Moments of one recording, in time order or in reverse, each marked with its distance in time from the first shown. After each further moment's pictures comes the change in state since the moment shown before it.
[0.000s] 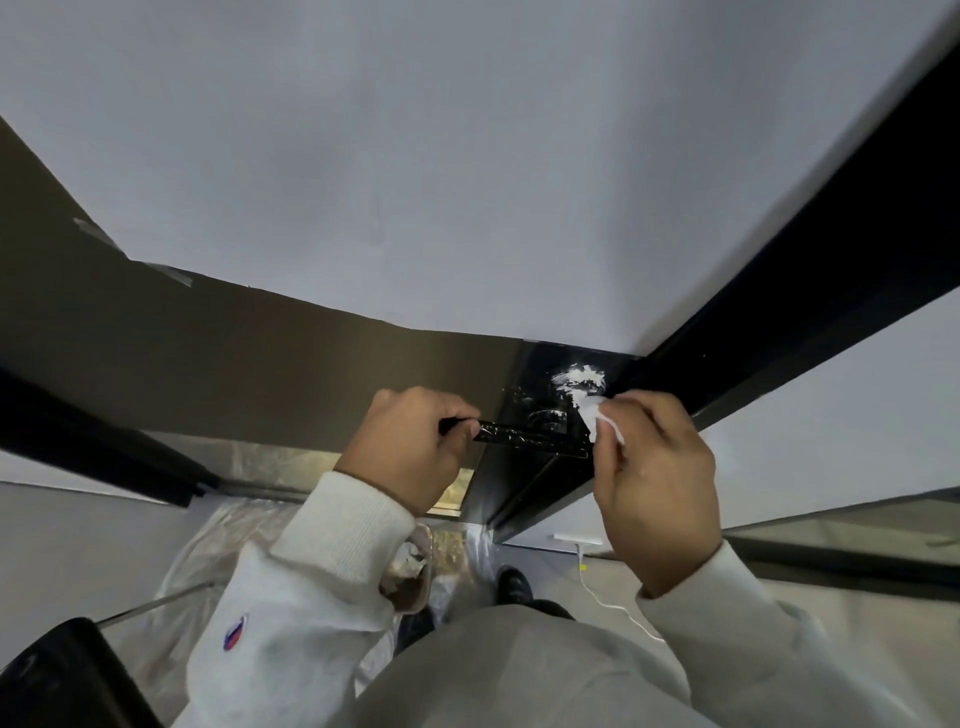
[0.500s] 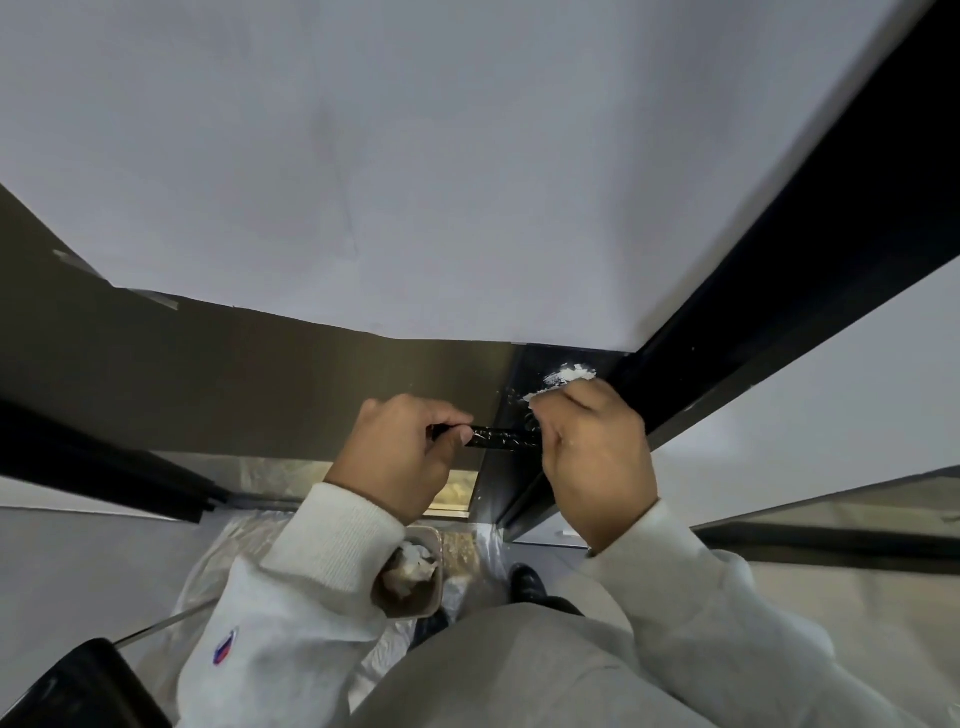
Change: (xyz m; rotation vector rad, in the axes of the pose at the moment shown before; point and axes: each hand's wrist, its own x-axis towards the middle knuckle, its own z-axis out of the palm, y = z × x) left_hand 0.000 0.004 -0.007 -0.006 -0.022 -0.004; right_hand 0.022 -0.018 0.031 0.055 -0.164 -0.101
